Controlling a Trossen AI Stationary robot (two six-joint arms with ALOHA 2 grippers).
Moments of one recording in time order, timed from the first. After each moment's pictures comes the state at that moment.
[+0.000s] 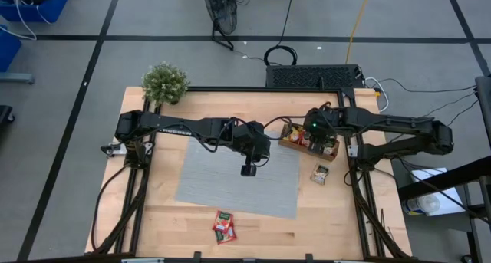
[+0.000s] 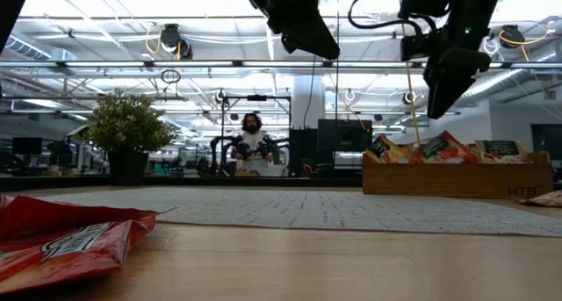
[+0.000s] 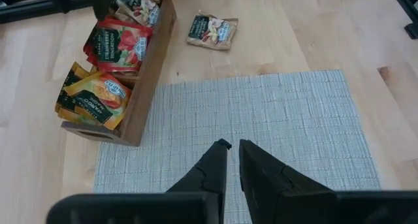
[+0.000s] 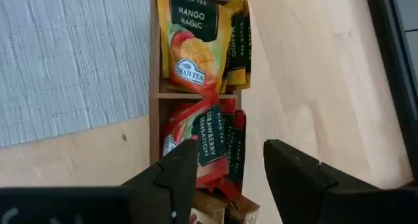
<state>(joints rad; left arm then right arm) -0.01 1.86 1.61 -0.52 0.08 0.17 -0.25 1.11 0.87 -0.97 0.21 0.02</state>
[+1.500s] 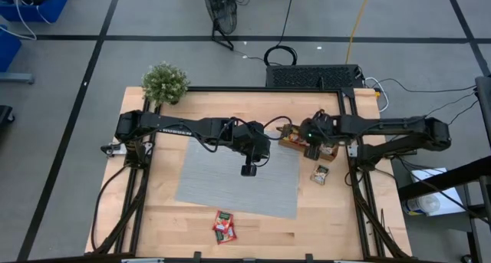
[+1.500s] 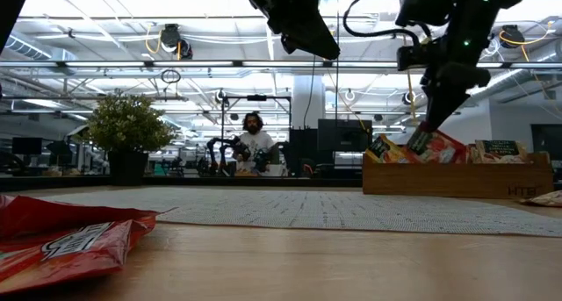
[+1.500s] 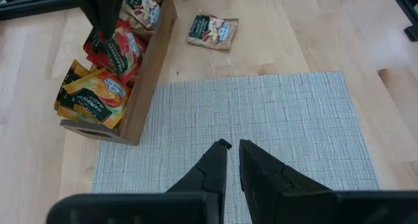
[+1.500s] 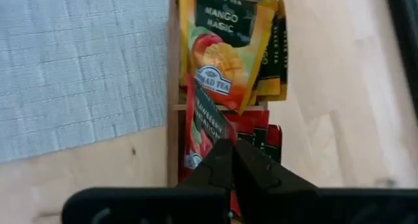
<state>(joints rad) -0.01 1.86 1.61 -0.52 0.08 0.16 -0.17 1.16 0.81 -0.86 0.25 0.08</state>
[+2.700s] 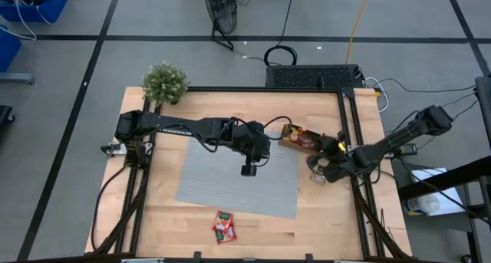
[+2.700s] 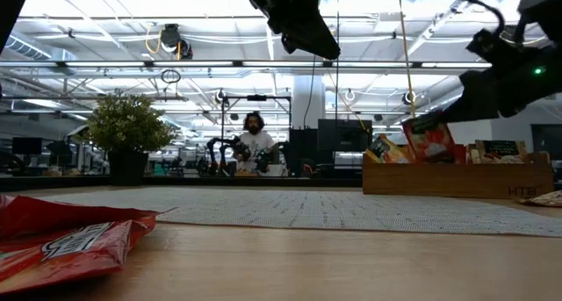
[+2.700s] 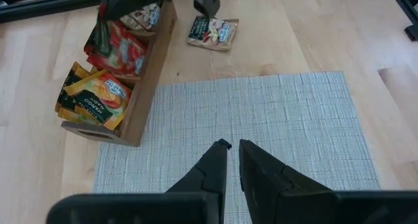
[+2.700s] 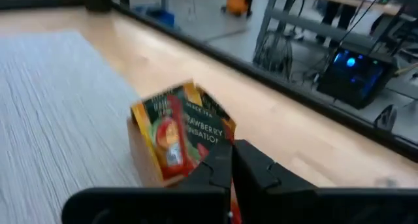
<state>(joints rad) -0.01 1.86 1.61 -0.52 0.08 0.17 0.43 0.89 0.27 -0.33 1.18 0.79</state>
